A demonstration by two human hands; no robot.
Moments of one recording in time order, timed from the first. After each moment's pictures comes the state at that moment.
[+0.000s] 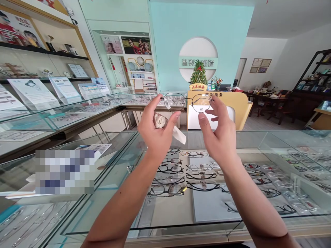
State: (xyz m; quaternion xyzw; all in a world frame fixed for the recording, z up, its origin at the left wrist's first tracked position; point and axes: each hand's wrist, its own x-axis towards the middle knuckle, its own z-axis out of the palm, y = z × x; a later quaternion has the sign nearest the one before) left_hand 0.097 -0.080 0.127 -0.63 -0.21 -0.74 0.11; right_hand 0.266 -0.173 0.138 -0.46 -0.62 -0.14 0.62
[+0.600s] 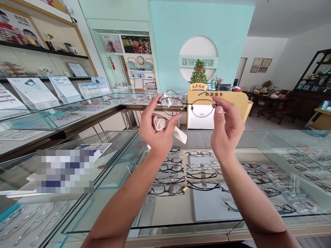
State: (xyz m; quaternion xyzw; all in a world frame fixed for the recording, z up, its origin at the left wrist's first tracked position) left_hand 0.103 -0.063 0.116 -0.59 -0.17 -0.78 0.09; right_hand 0.267 -0.157 0.137 -0.38 -0.55 -0.17 0.72
